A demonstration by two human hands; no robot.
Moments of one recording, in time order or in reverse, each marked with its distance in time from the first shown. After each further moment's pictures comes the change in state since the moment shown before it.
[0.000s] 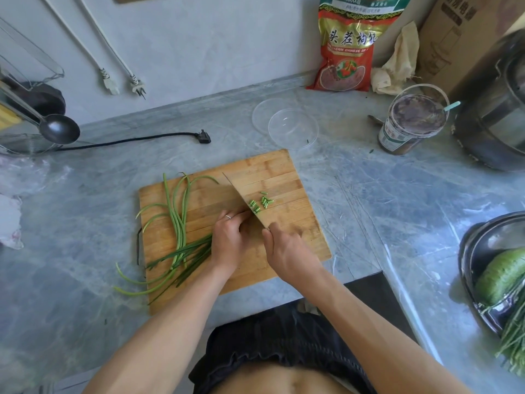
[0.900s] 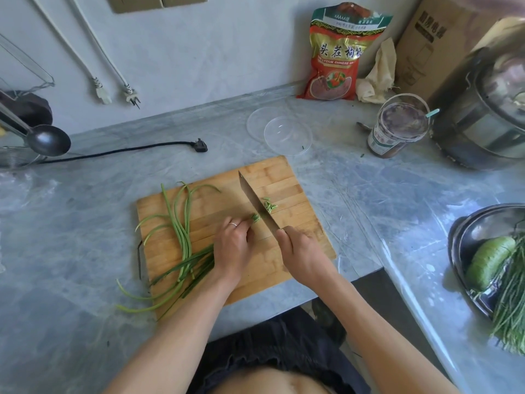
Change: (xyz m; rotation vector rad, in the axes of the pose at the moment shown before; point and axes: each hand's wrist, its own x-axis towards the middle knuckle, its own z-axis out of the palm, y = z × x) left_hand -0.003 -0.005 -0.012 0.091 -0.015 0.045; right_hand -0.004 -0.015 -0.005 0.178 0.097 0.129
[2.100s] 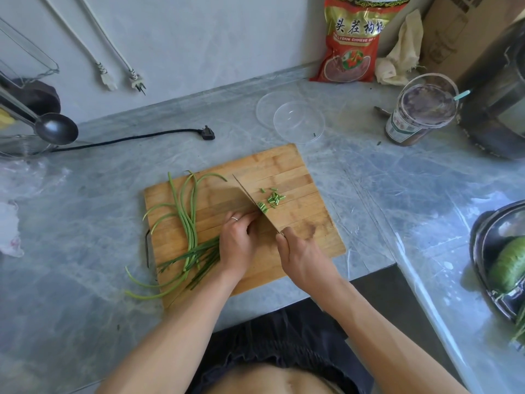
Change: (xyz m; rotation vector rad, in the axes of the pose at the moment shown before) left_hand -0.004 -0.006 0.006 -0.149 0.021 -0.081; right_hand -0.008 0.010 0.019 -0.164 -0.028 -0.080
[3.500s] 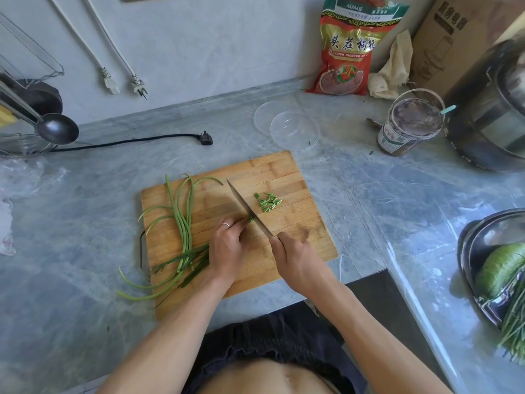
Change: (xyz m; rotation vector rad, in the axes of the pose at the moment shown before) left_hand -0.009 -0.003 -0.008 0.060 0.024 0.057; right_hand -0.005 -0.003 -0.011 0.147 -0.070 0.008
